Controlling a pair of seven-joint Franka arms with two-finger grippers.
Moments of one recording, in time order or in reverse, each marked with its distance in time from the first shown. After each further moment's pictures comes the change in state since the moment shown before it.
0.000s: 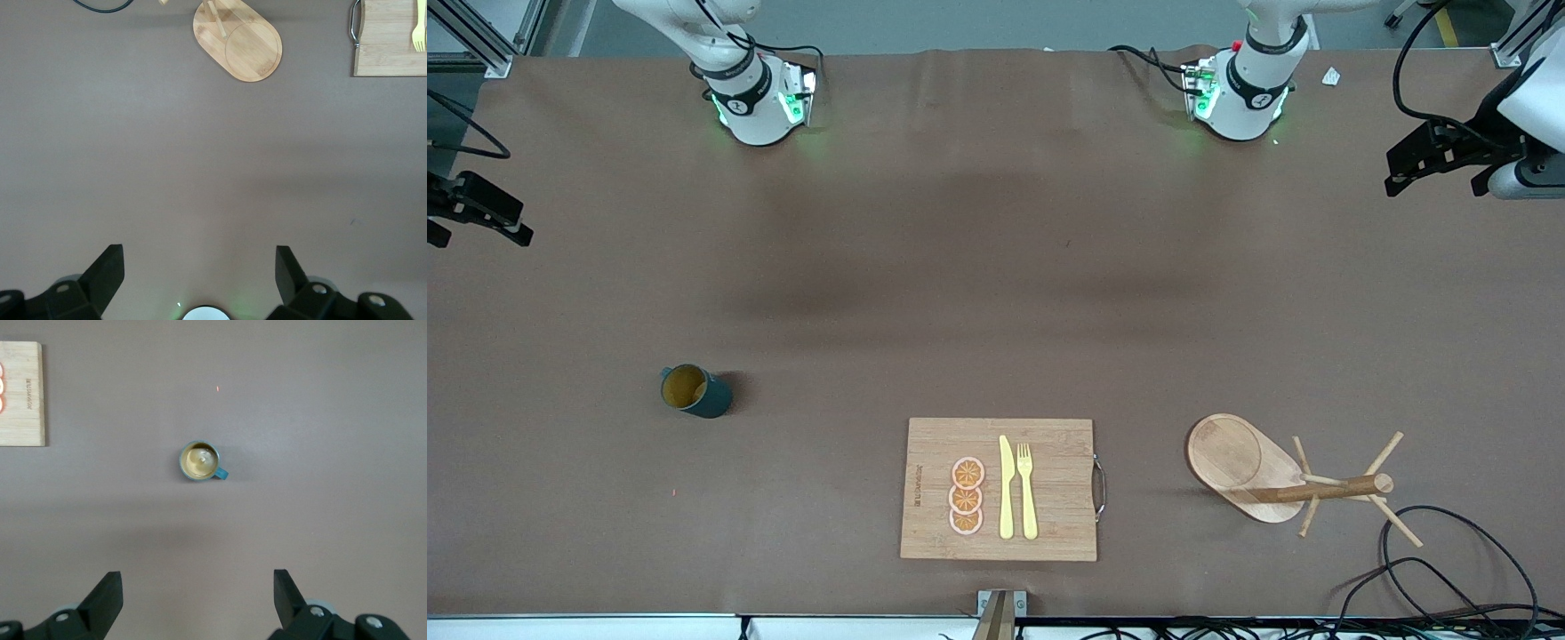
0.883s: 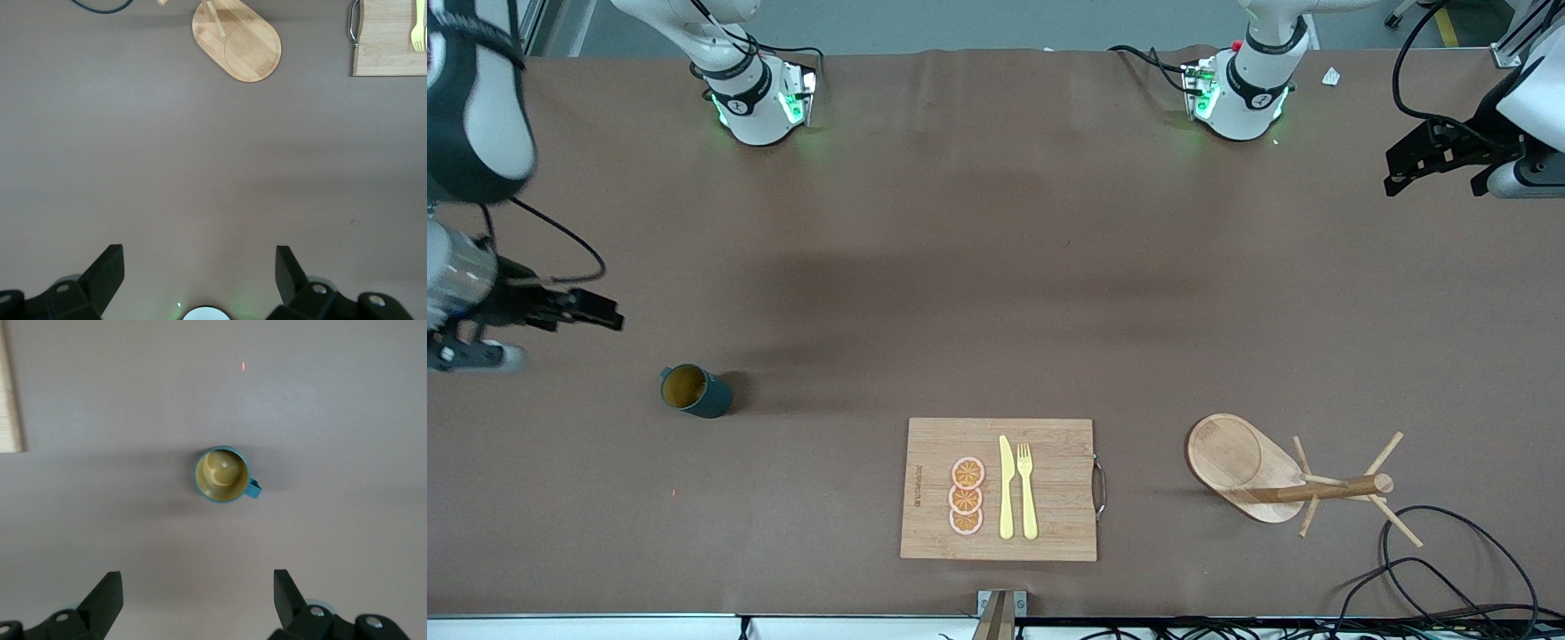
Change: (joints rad) left arm 0.000 0.003 -0.001 0.001 0.000 0.000 0.001; right arm 0.046 0.299 0.010 -0.021 0.024 0.171 0.075
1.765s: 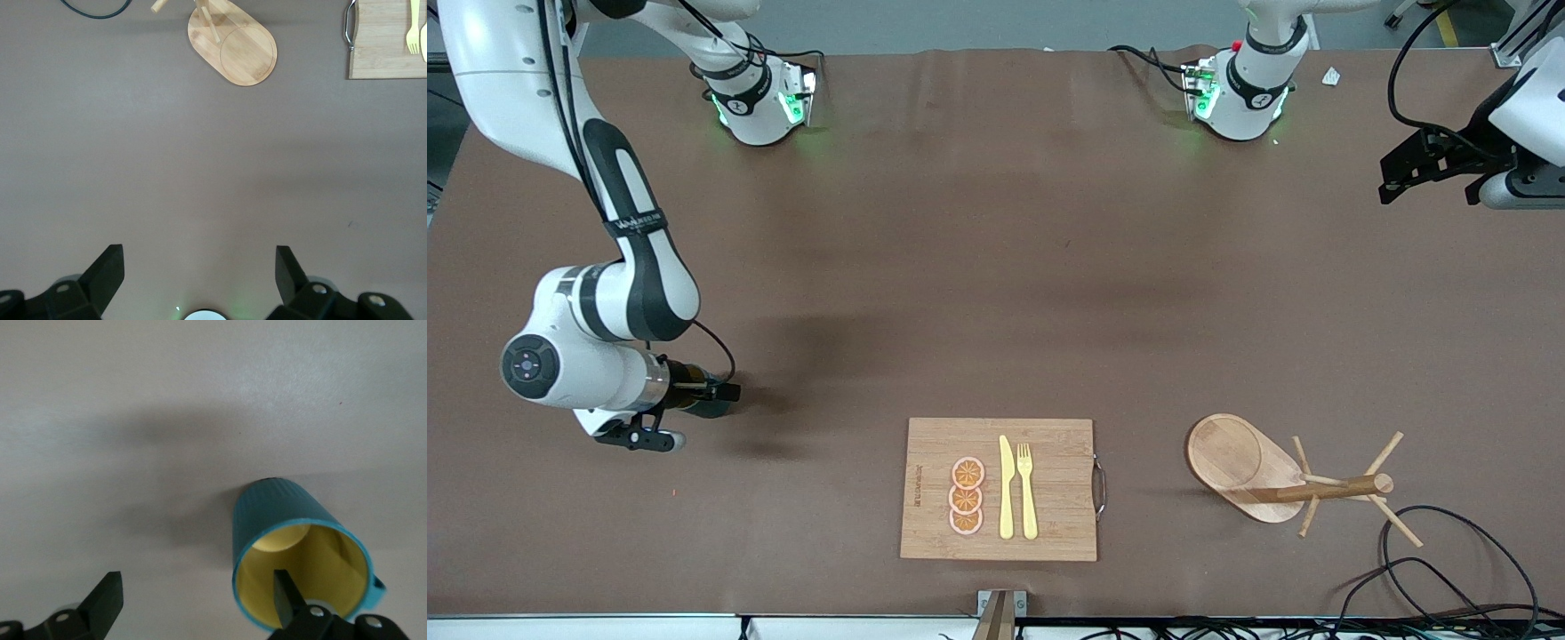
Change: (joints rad) left arm -0.007 0.030 -0.004 0.035 0.000 0.001 -0.002; right arm 0.076 0.331 -0.003 -0.061 0.001 0.339 0.163
